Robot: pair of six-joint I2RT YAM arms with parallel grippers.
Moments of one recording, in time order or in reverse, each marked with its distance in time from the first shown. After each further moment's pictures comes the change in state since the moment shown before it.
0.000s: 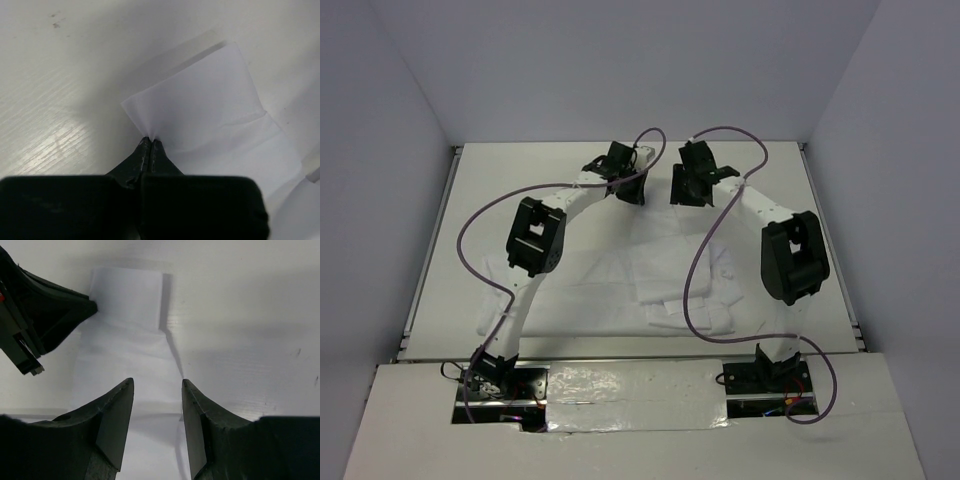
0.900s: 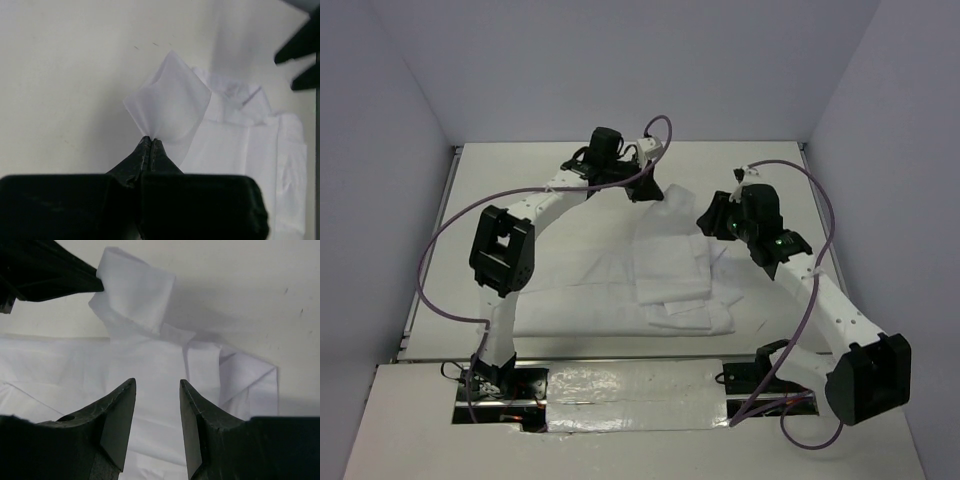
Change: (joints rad) left arm -0.013 -0.367 -0.295 0.185 0.555 0.225; right arm -0.088 -0.775 -0.617 0.176 -0.224 0.006
